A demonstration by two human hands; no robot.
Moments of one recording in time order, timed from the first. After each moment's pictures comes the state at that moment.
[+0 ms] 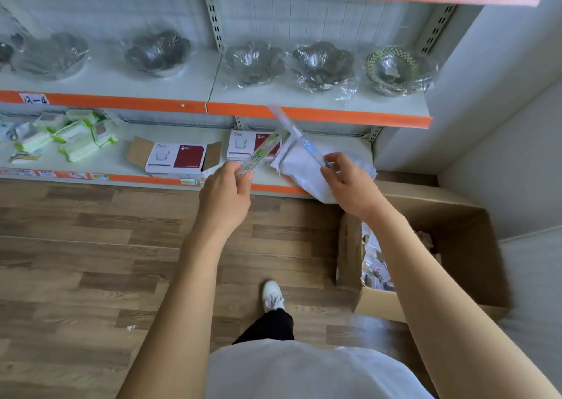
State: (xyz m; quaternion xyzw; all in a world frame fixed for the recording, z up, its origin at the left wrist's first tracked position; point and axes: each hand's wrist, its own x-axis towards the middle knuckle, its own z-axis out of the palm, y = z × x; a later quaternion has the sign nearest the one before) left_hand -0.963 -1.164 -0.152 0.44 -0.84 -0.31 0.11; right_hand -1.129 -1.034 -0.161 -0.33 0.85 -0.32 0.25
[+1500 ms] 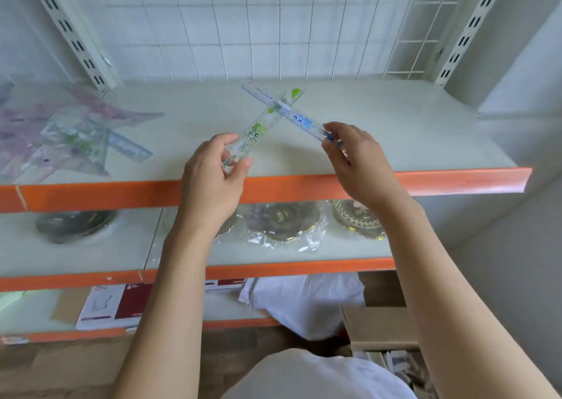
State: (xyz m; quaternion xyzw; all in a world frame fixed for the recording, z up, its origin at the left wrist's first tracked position) left_hand -1.324 -1.382 -0.055 0.31 -0.84 -0.31 0.32; right_hand -1.478 -1.234 -0.054 -0.42 0.84 -0.34 -0.06
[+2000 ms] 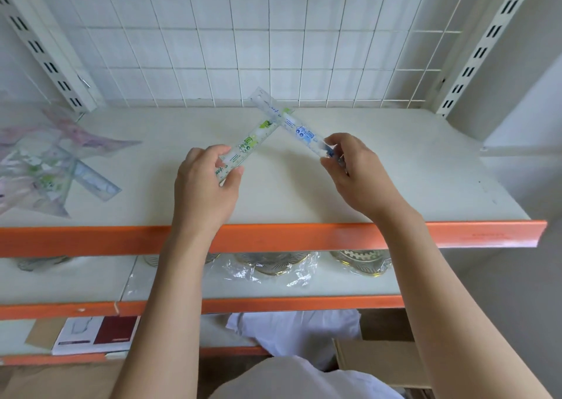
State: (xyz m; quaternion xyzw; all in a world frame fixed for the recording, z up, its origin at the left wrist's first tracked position) left_hand -1.395 -1.407 -0.055 0.35 -0.84 -0.28 0.32; right_hand -1.557 -1.254 -0.056 -0.44 0.82 -0.36 -0.02
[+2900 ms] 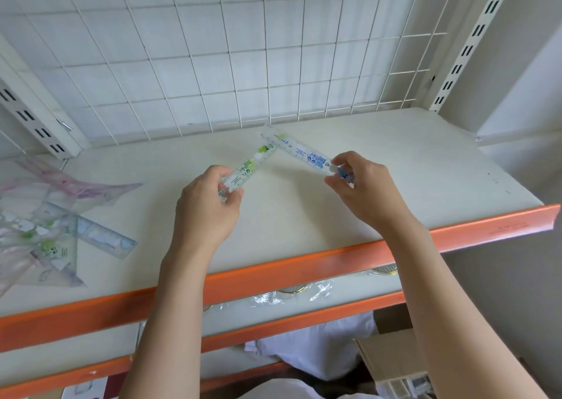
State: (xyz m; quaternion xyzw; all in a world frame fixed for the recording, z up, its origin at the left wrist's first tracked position) left_hand -1.397 -1.473 -0.050 0.32 -0.87 -0.30 0.22; right_hand -1.535 -1.287 -0.055 -0.30 0.88 -0.36 -0.03
